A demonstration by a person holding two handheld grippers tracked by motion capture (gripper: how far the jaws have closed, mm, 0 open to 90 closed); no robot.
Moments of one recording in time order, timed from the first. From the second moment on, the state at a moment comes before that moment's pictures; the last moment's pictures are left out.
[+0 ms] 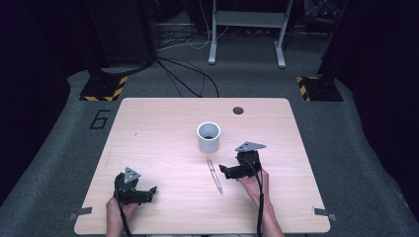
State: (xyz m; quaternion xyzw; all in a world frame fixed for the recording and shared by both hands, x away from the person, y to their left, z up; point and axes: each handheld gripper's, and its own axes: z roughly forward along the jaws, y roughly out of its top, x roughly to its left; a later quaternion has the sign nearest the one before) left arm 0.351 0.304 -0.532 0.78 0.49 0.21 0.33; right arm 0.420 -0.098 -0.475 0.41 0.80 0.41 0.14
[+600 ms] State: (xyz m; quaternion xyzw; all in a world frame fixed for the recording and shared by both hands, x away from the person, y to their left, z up) left arm 0.351 0.303 -0.532 0.78 0.49 0.21 0.33; right arm 0.387 -0.086 -0.499 0.41 0.80 0.41 0.12
